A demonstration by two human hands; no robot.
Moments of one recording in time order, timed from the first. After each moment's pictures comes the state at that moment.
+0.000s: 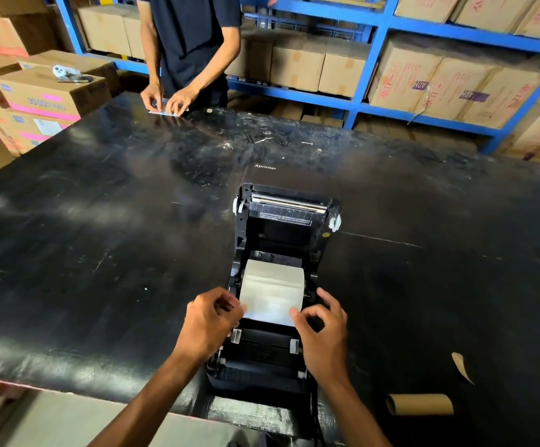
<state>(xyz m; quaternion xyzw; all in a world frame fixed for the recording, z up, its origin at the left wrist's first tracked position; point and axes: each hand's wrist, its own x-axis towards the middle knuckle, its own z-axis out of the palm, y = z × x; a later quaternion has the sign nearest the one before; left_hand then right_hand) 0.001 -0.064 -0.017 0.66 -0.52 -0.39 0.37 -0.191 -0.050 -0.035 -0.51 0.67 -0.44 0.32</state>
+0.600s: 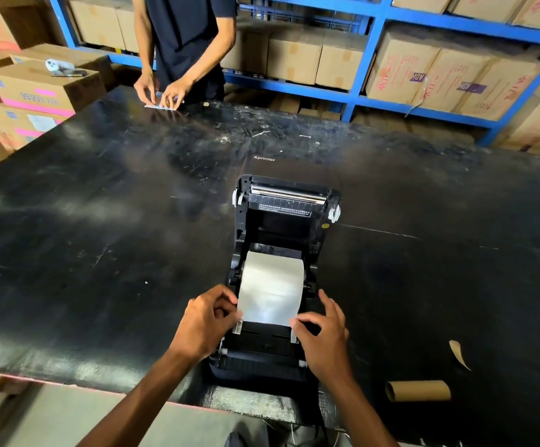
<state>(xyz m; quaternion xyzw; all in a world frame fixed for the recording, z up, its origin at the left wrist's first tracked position) 0.014 -0.056 -0.032 0.61 -0.61 -0.37 0.35 -0.198 -0.035 -0.039 -0.56 0.68 -0.33 0.33</state>
